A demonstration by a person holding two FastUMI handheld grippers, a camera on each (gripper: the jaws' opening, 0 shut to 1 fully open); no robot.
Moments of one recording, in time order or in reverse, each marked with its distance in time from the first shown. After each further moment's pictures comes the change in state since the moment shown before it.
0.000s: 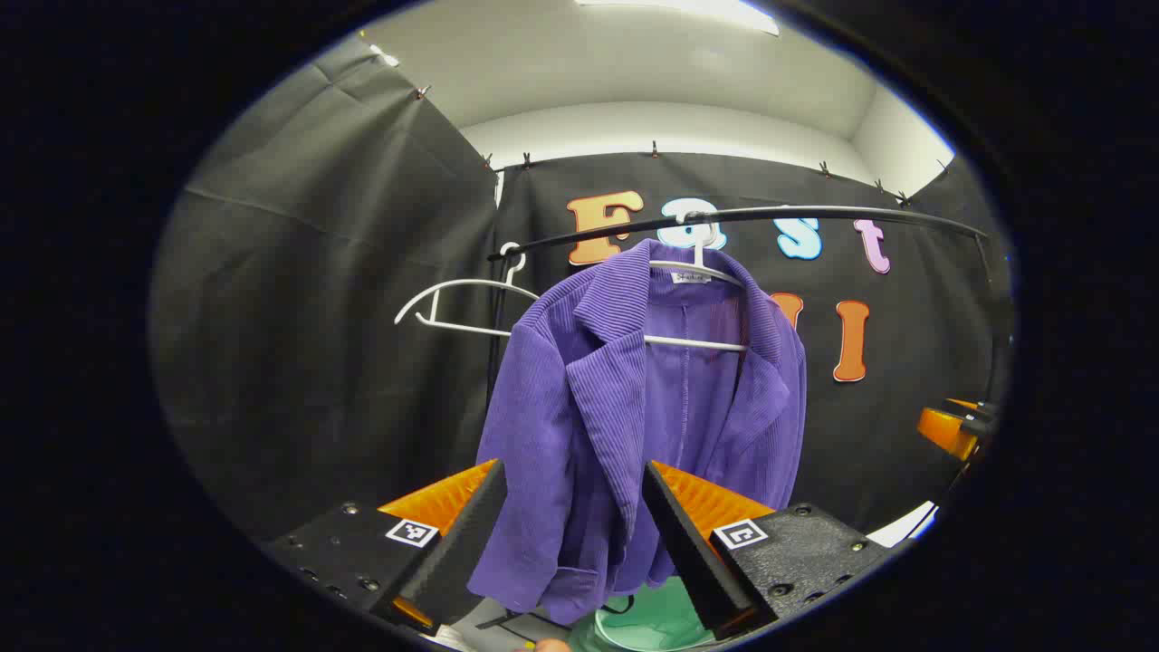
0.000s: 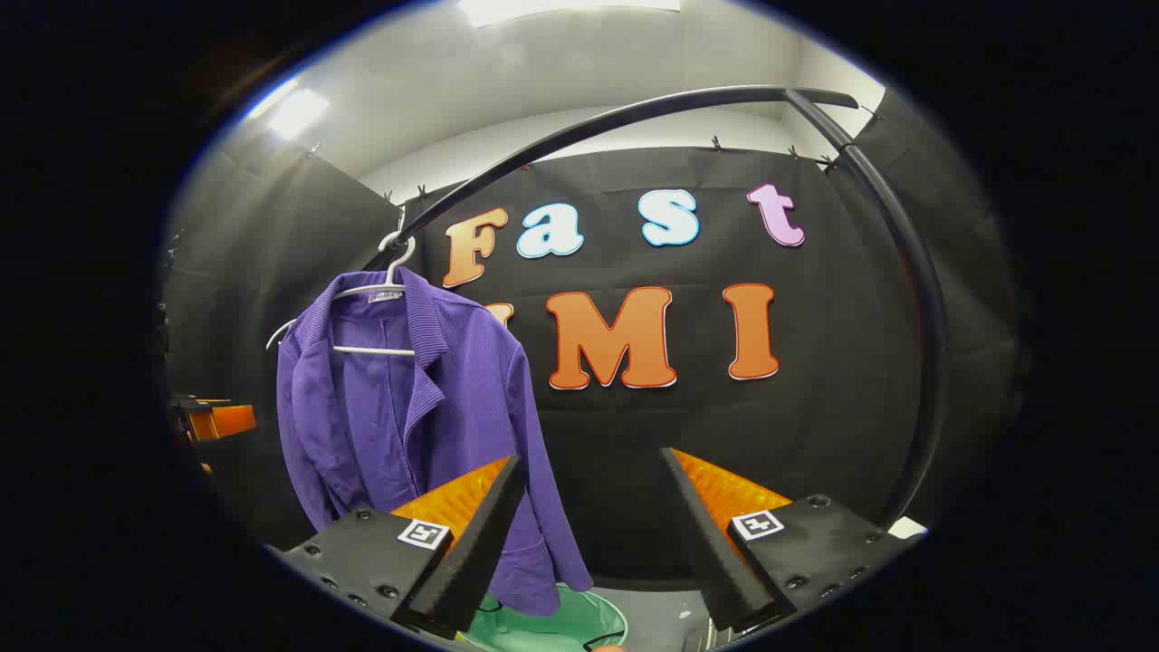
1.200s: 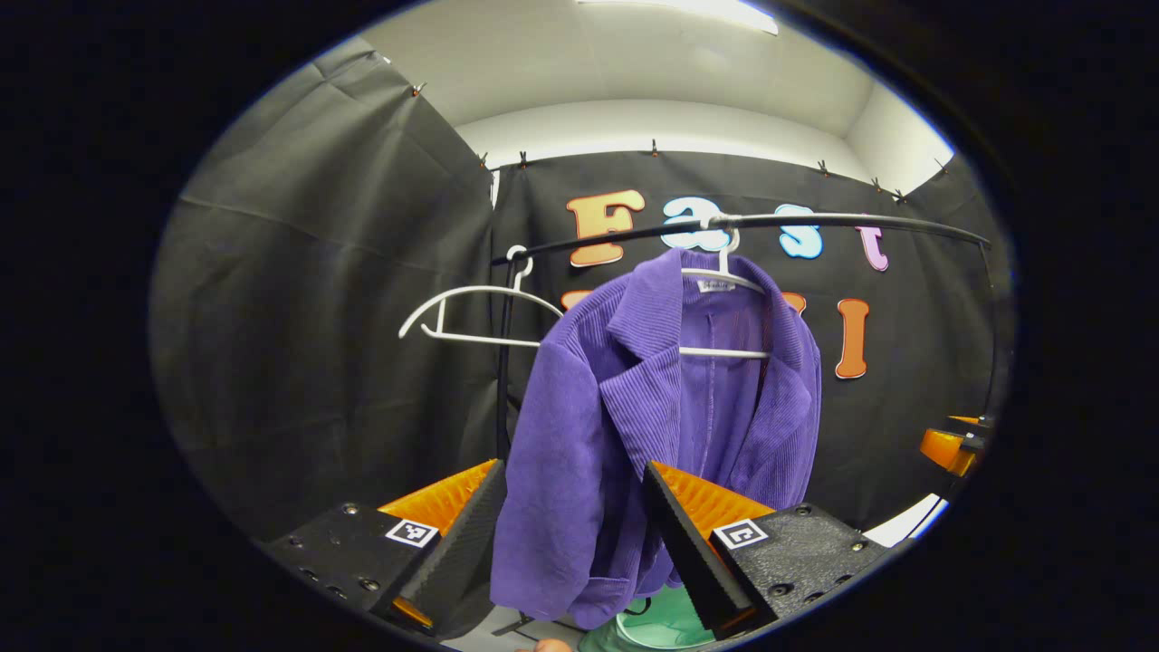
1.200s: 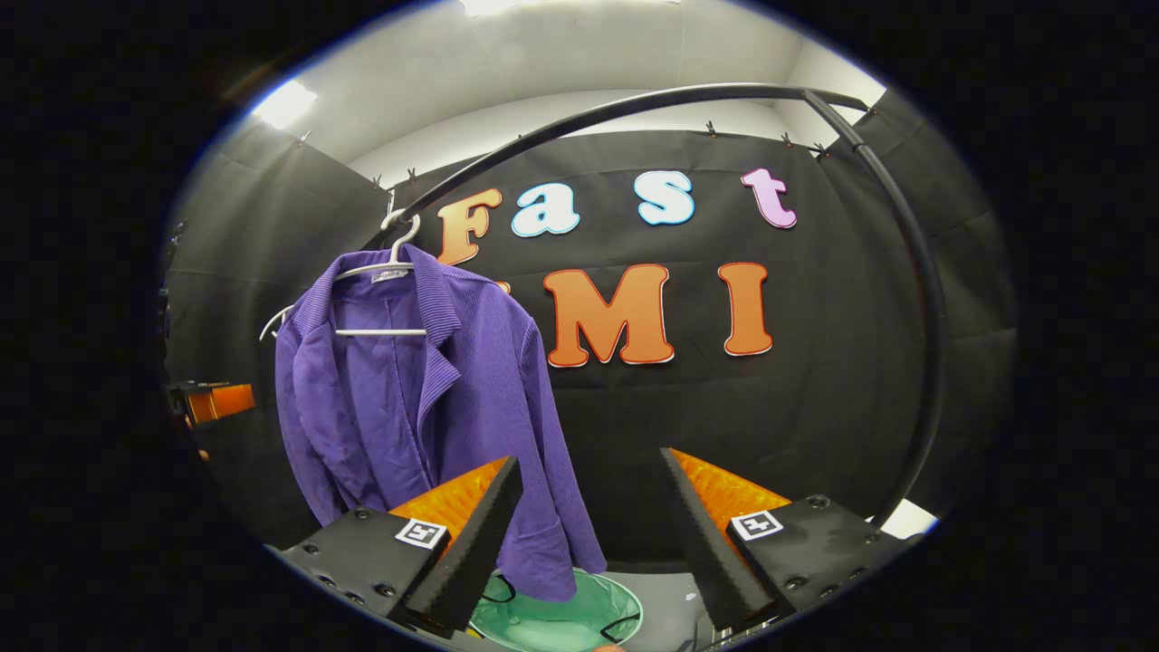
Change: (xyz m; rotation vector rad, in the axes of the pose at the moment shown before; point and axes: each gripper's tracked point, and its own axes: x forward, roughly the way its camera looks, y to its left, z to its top) left arm 0.037 0.026 0.002 0.001 0.024 -0.037; right arm 0.010 0.031 -0.022 0.021 0.064 -0.049
